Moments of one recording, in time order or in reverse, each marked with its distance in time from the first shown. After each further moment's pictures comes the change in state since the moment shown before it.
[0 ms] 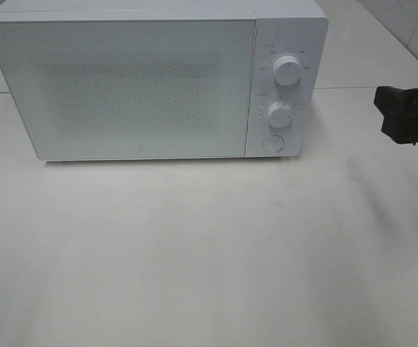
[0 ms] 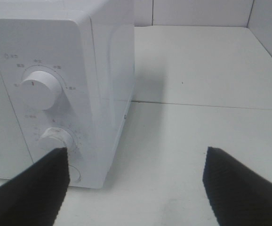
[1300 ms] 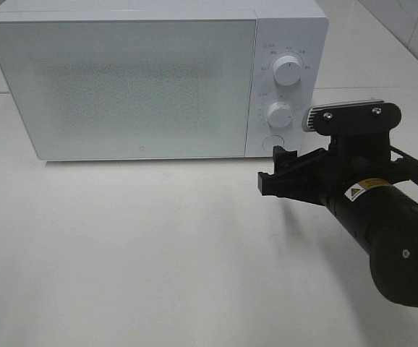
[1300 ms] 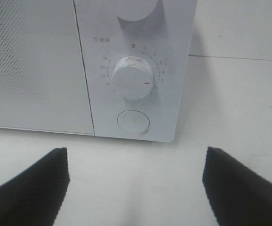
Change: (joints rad) left arm 0.000 0.000 0.000 0.000 0.000 0.000; right arm 0.641 0.514 -0.107 0.798 -0.414 -0.307
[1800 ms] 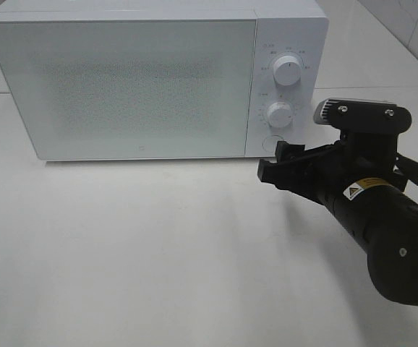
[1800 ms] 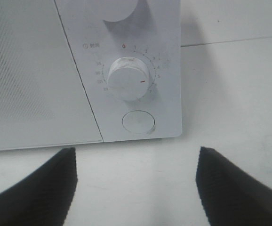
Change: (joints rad) left arm 0.000 0.000 0.000 0.000 0.000 0.000; right arm 0.002 0.008 -0.006 0.006 0.000 0.231
